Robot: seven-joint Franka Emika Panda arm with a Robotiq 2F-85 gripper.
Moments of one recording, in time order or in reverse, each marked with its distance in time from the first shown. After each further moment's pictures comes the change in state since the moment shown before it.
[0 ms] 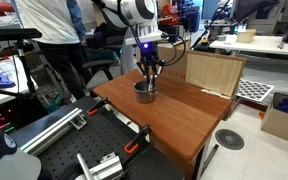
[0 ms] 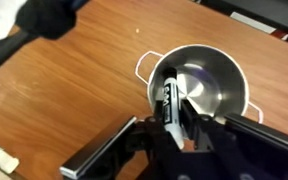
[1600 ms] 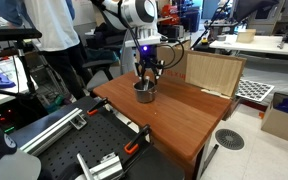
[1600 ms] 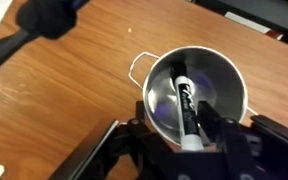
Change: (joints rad) arm 0.002 0.021 0.000 0.007 0.025 -0.002 -0.009
